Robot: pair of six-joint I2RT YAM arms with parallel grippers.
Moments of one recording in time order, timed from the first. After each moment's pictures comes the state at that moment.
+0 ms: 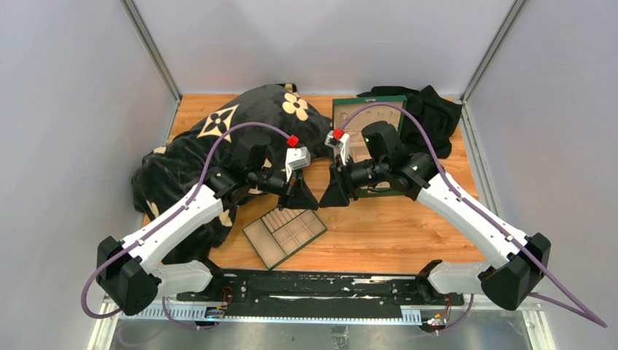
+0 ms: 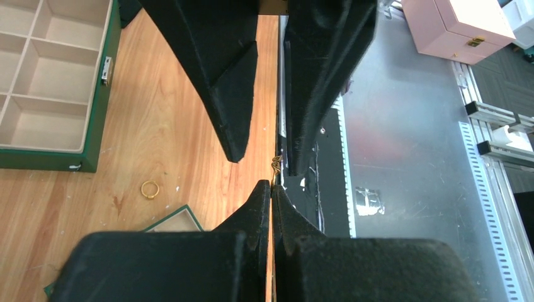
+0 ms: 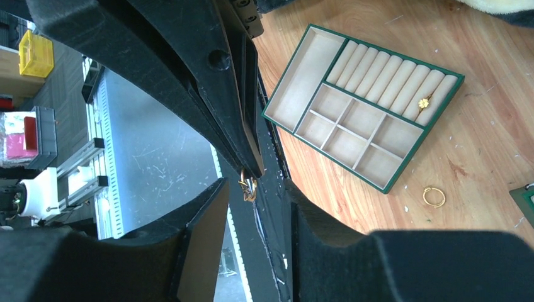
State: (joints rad) left arm -0.64 1.18 1.00 -0.35 0.99 0.08; right arm 0.70 1.24 1.23 -0.64 -0.77 0.13
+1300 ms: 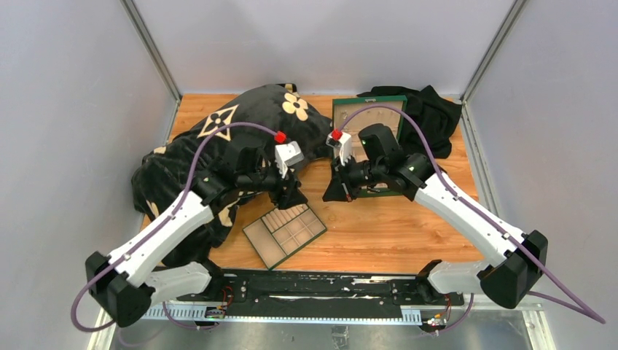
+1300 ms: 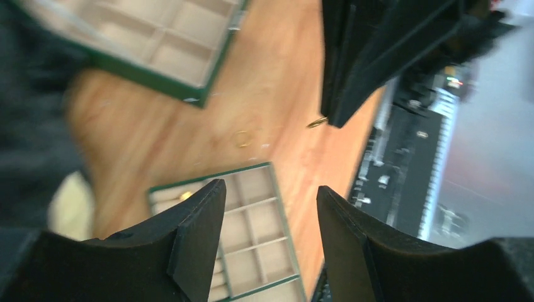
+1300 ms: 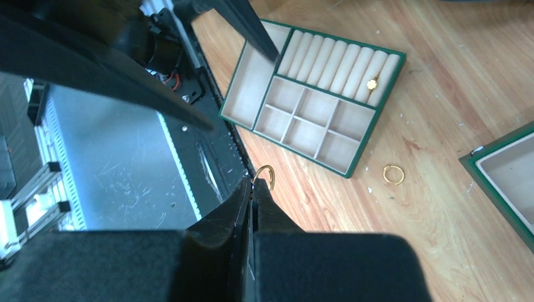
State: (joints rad) left arm -0.63 1.12 1.02 -0.47 0.65 0.11; right arm 0.71 1.26 1.22 -0.66 -0.61 0.12
